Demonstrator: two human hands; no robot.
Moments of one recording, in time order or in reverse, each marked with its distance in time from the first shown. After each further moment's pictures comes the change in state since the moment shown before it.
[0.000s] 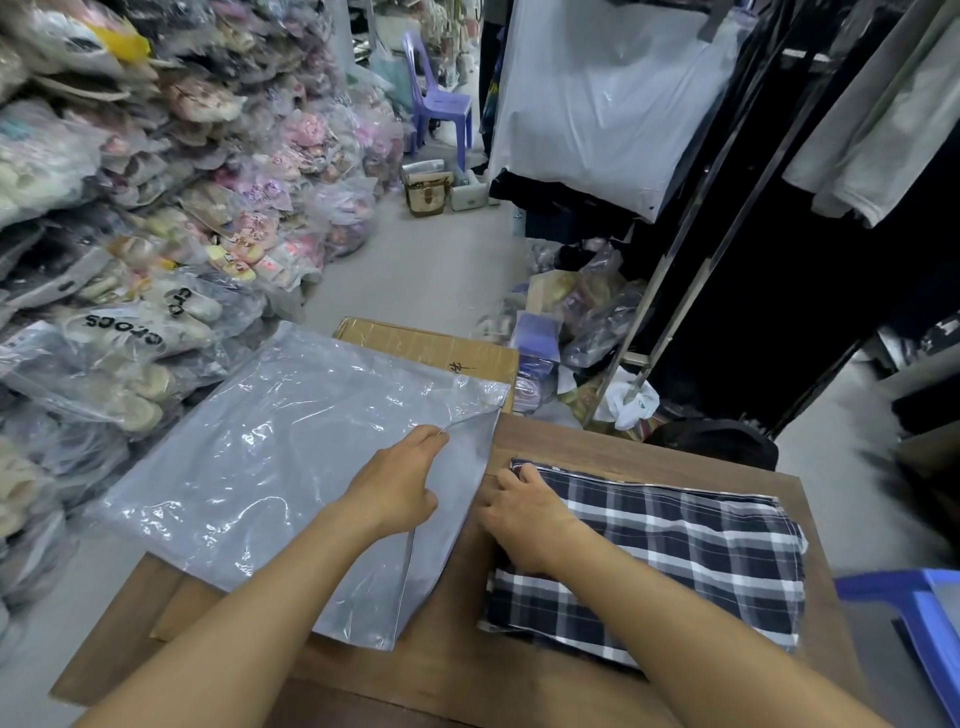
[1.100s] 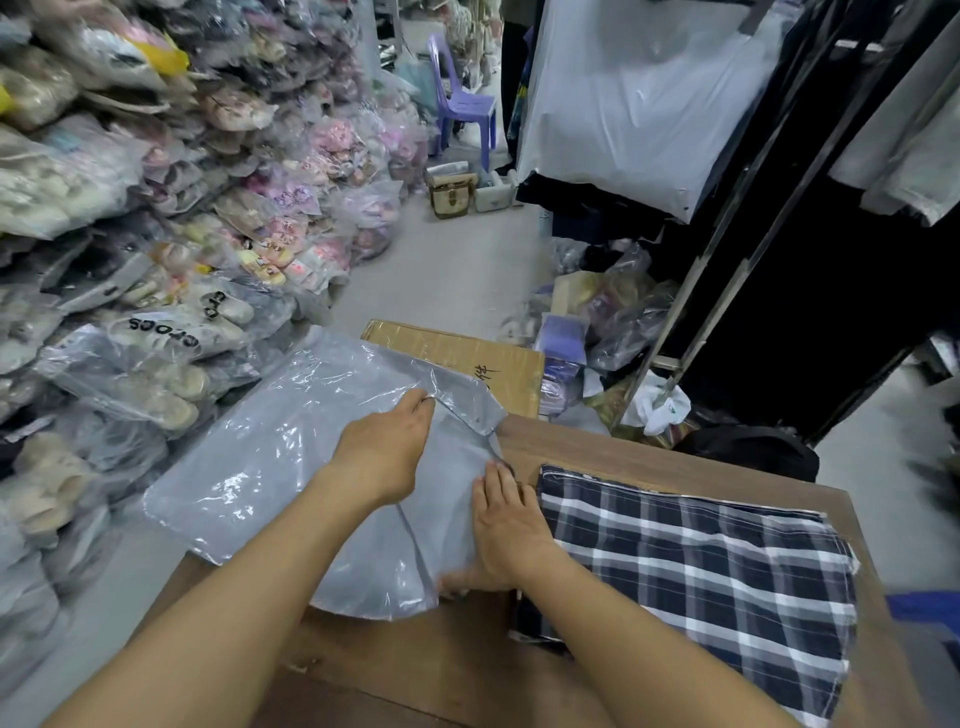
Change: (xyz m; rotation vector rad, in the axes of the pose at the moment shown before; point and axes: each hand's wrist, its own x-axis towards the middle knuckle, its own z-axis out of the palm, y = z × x) left_hand -0.008 -0.005 -0.058 0.411 0.070 -0.114; right_hand 0.046 -0.044 0.003 0.456 -0.154 0.244
